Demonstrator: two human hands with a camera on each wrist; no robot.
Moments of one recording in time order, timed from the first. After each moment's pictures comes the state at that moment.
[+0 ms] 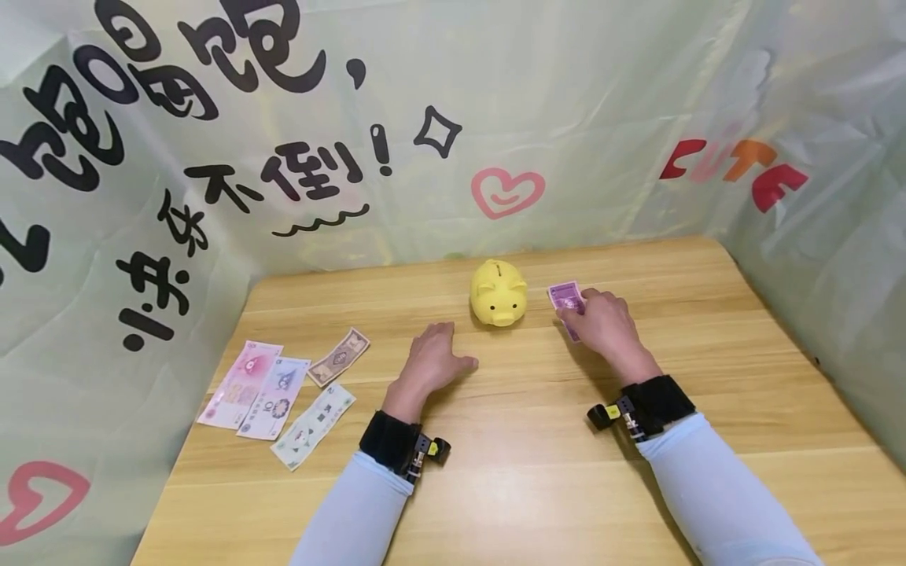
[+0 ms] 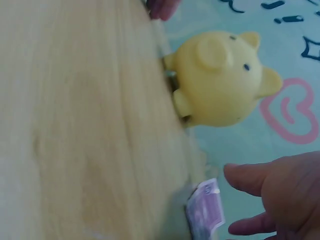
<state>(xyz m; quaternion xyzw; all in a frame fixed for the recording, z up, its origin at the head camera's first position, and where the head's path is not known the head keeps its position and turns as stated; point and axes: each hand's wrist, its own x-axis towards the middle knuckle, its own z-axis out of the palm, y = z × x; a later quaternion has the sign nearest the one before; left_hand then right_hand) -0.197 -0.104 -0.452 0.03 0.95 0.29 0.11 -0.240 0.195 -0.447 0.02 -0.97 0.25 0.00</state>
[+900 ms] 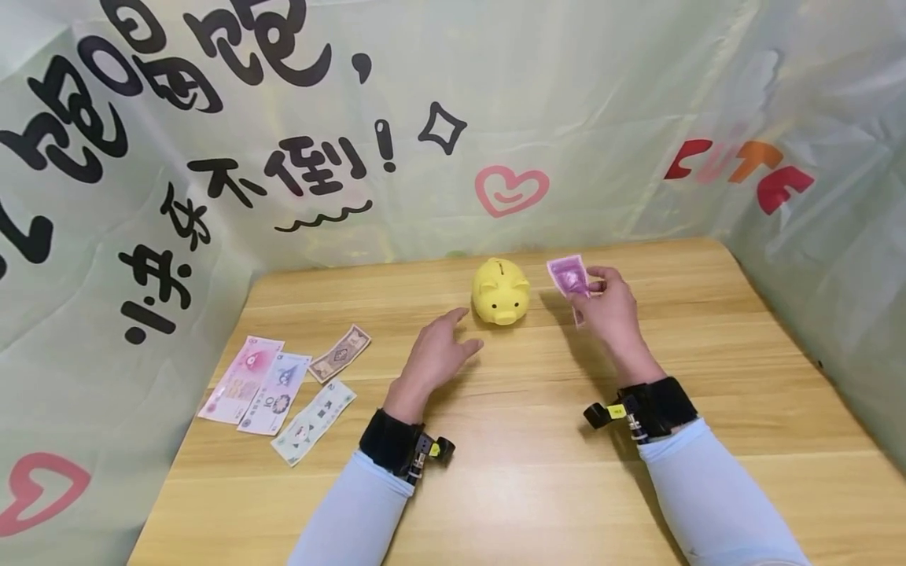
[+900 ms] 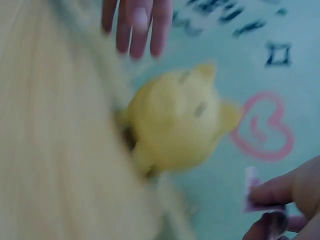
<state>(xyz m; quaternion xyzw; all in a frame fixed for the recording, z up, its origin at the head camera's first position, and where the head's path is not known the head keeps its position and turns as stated) -0.193 -0.098 -0.437 0.03 0.92 0.38 0.07 -0.237 0.185 -0.425 -0.07 -0.85 0.52 0.02</state>
